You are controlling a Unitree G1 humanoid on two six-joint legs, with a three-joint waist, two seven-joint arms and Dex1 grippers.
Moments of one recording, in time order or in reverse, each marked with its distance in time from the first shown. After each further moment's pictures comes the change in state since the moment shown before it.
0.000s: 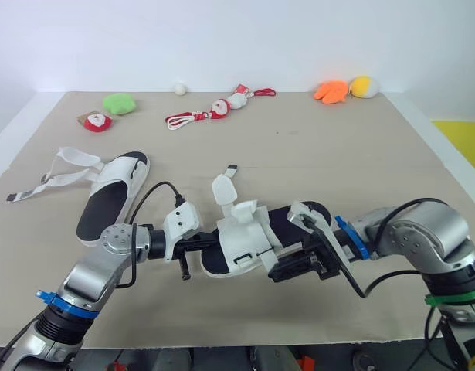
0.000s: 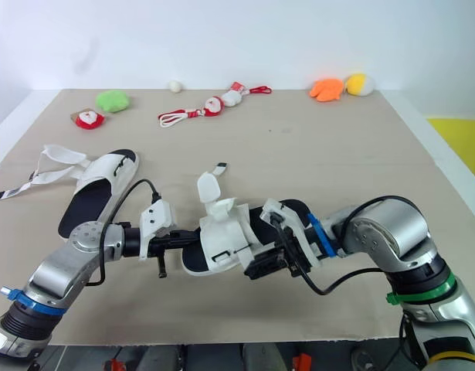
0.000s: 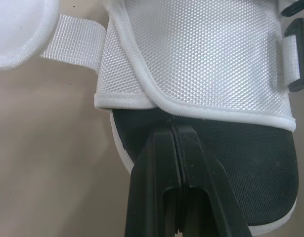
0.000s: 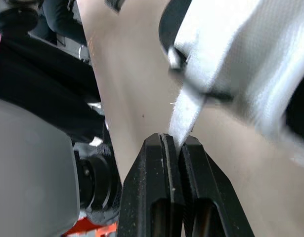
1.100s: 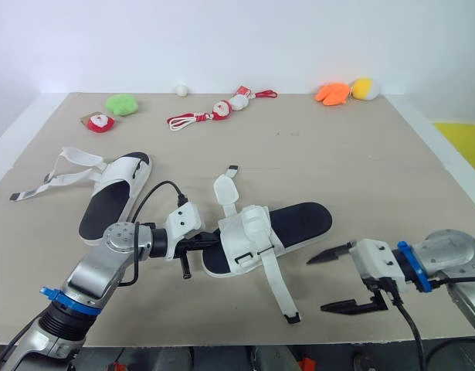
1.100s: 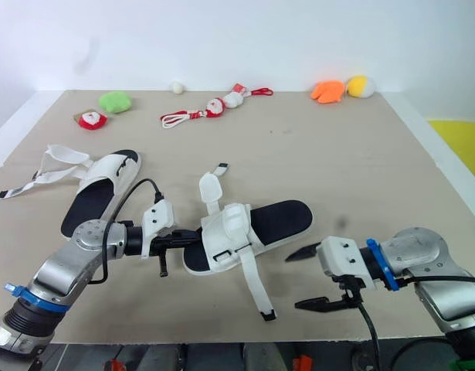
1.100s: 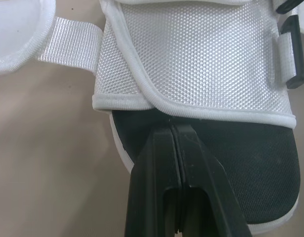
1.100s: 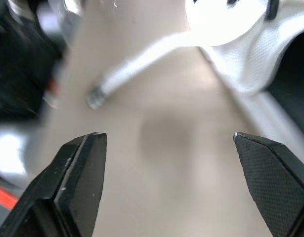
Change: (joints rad) left arm -0.017 -0.008 -0.017 0.041 0.020 -0.038 -0.024; right arm 0.434 -0.110 -0.215 0.325 -0.563 -1.796 0.391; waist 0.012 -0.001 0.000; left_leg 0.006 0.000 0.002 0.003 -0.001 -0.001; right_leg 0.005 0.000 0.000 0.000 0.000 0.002
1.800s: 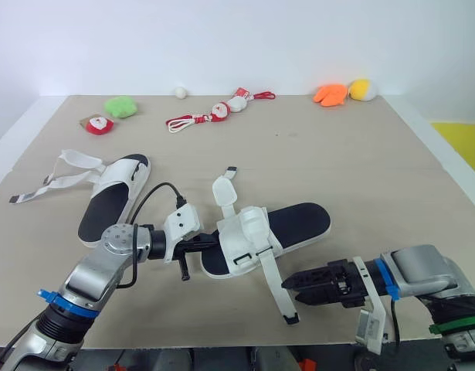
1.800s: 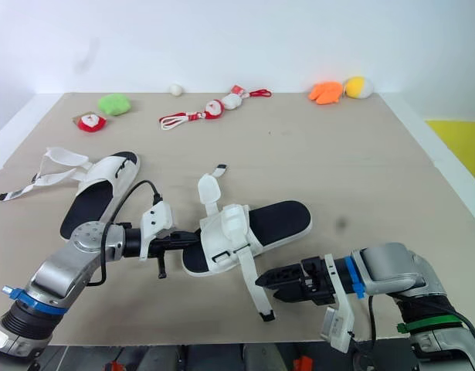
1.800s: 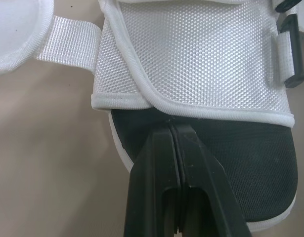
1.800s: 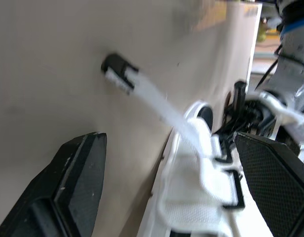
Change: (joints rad) left arm 0.015 0.009 0.004 -0.026 0.000 0.022 0.002; right arm -0.146 0.197 0.063 0.202 -0.562 -1.242 -0.408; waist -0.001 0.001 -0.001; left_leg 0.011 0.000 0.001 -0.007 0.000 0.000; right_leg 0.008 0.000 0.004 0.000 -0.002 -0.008
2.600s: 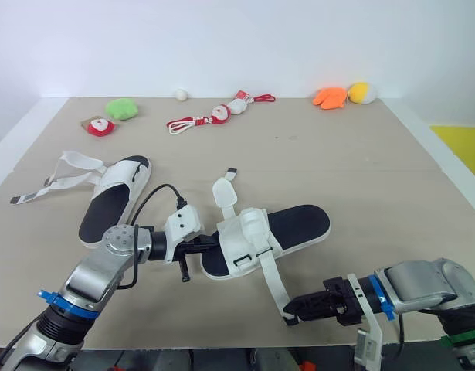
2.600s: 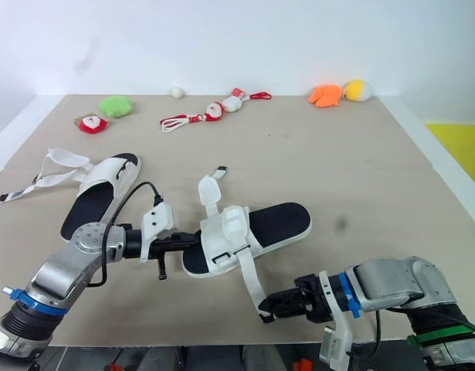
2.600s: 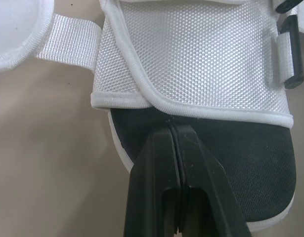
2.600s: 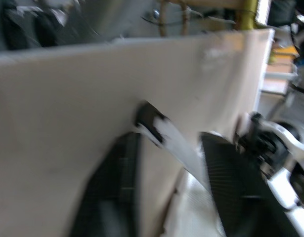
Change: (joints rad) left arm 0.002 -0.001 -0.004 -0.005 0.001 0.020 0.004; right arm 0.052 -0.078 0.051 -0.075 -0.346 0.009 -0.352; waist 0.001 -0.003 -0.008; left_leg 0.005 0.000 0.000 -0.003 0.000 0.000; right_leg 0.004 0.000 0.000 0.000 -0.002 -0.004
